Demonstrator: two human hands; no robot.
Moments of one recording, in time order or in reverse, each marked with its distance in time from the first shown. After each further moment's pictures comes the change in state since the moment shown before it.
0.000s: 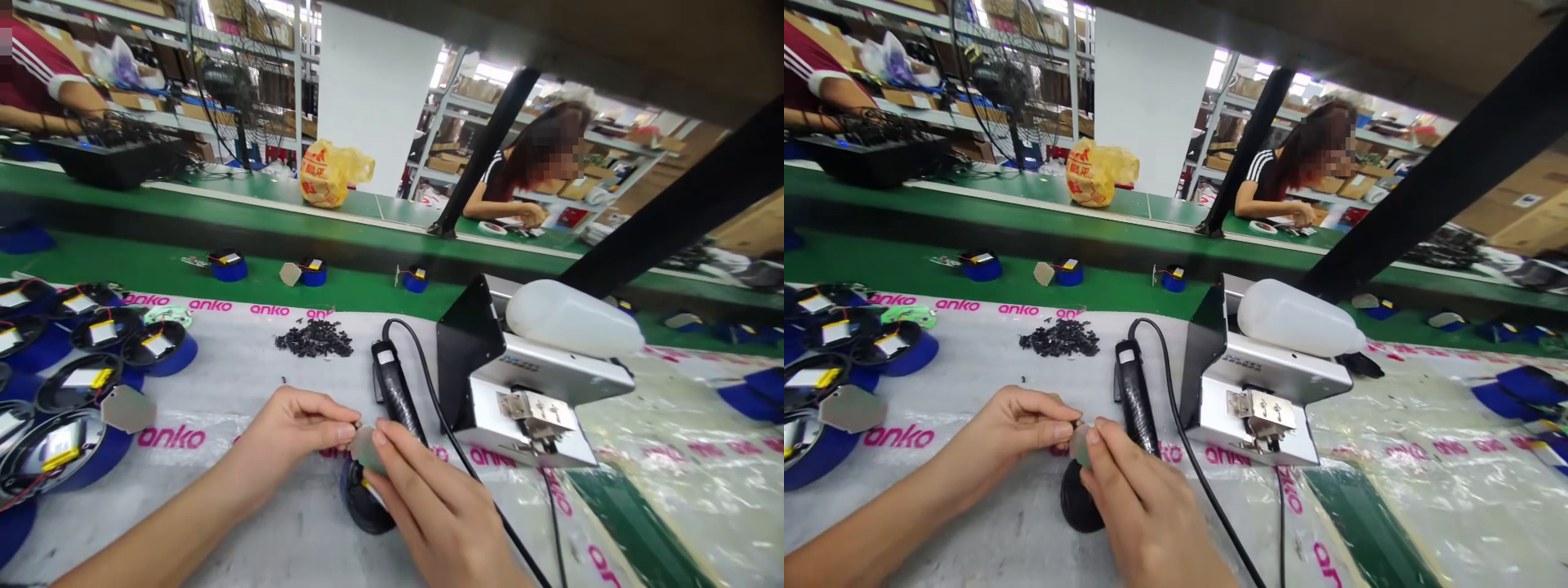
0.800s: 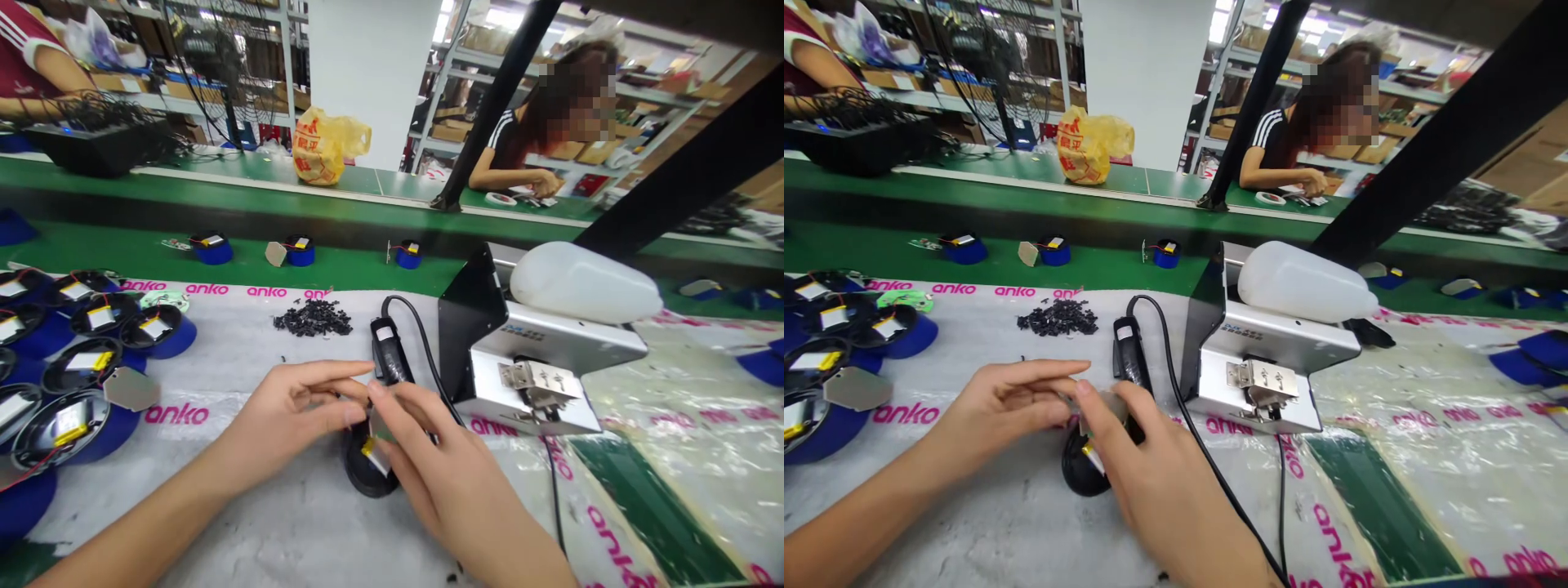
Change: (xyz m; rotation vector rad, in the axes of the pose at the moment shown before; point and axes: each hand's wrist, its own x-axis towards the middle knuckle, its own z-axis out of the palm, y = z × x) left_hand -0.011 0.017 0.010 0.219 -0.093 0.101; right_hand 0.005 0.007 -0.008 0.088 -0.265 0.121
